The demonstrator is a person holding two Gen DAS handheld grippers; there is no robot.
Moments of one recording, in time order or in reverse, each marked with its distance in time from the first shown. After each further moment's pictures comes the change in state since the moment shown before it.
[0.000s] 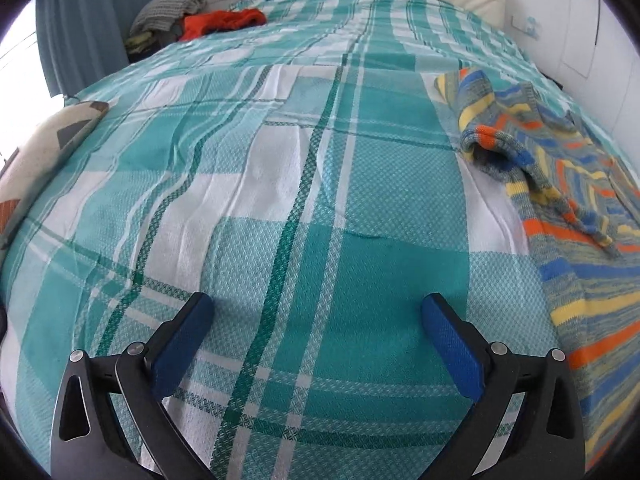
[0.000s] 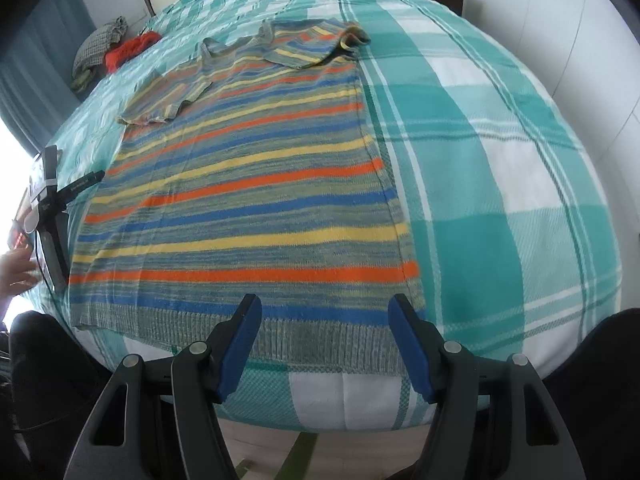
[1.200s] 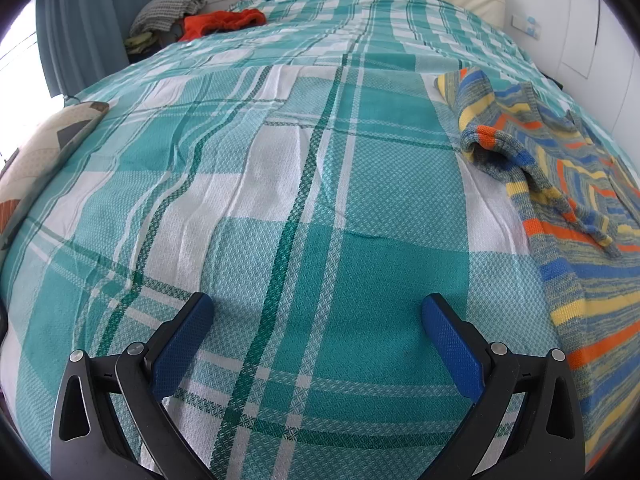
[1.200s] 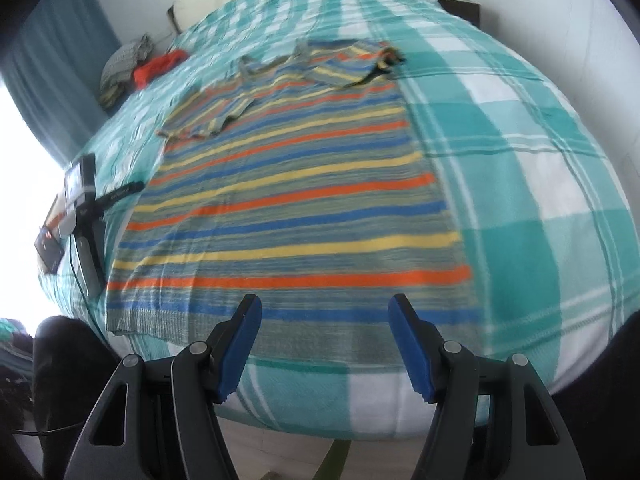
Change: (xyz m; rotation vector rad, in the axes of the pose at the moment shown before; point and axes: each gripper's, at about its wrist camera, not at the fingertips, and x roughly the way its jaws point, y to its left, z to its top) left arm 0.002 -0.001 0.001 0.001 0.002 0.003; right arm -0.017 0.012 -0.011 0.018 -0.089 0.114
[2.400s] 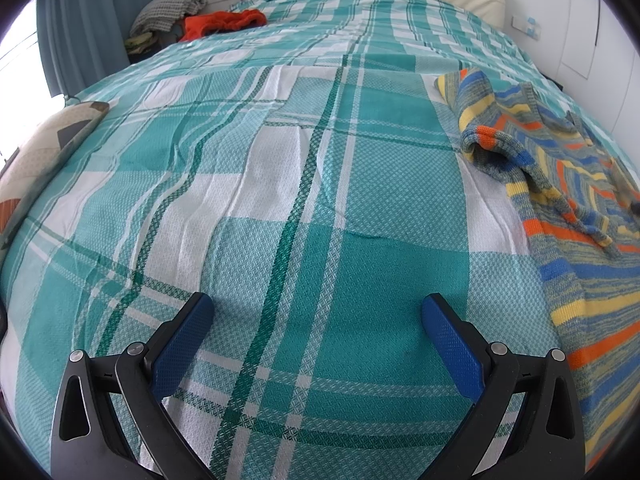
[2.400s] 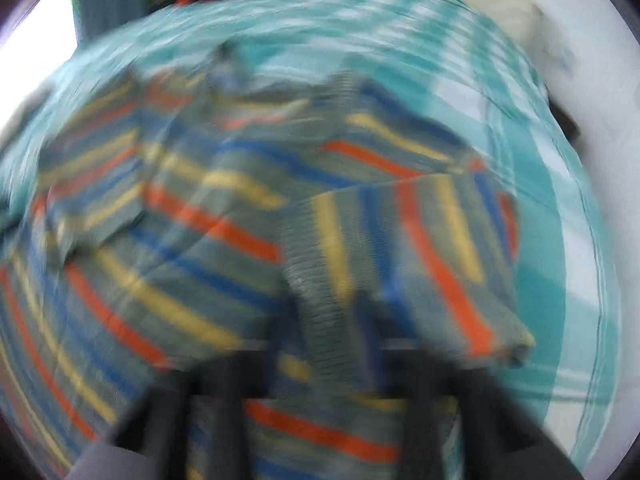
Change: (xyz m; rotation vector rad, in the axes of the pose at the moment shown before) left arm 0.000 0.000 0.000 0.001 0.000 0.004; right arm 0.210 0.018 0.270 -0.463 0.034 -0.112
